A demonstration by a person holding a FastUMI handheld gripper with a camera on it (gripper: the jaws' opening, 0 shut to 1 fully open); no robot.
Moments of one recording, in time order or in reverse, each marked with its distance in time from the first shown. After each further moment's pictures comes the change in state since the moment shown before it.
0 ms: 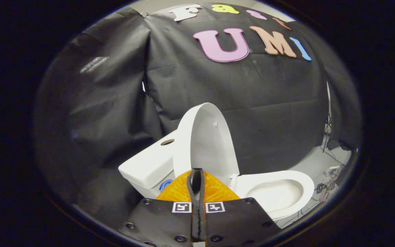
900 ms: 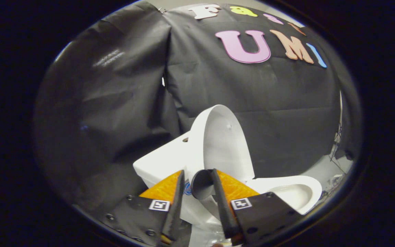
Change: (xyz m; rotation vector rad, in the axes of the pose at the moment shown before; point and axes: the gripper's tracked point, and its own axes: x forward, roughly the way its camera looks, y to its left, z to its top) arm 0.013 0.055 -0.014 -0.105 0.002 0.125
